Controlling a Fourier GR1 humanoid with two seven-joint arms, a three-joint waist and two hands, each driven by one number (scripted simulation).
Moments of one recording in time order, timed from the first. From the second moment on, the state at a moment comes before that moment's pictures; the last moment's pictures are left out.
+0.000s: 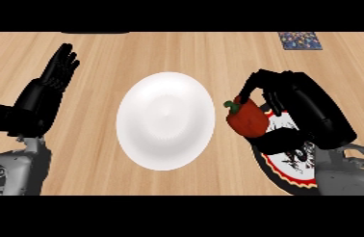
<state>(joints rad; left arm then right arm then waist) -0.26 0.25 0.10 -1.63 0.02 -0.08 0.13 -0.40 -0.29 0.18 -1.88 0.54 0.30 0.24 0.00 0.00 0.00</state>
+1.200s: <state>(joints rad) -0.31 0.24 0.11 -1.58 0.01 -0.12 0.10 -0.88 0.00 0.60 -1.03 0.48 -0.19 0.39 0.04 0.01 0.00</state>
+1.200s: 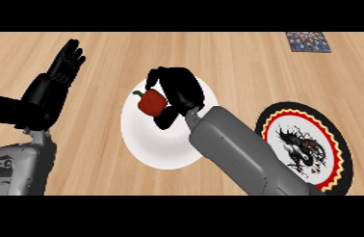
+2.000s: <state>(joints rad) -0.32 0.23 0.10 -1.58 0.01 -0.13 0.10 -0.98 0.00 0.67 -0.85 -0.03 -0.50 0.14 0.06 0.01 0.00</state>
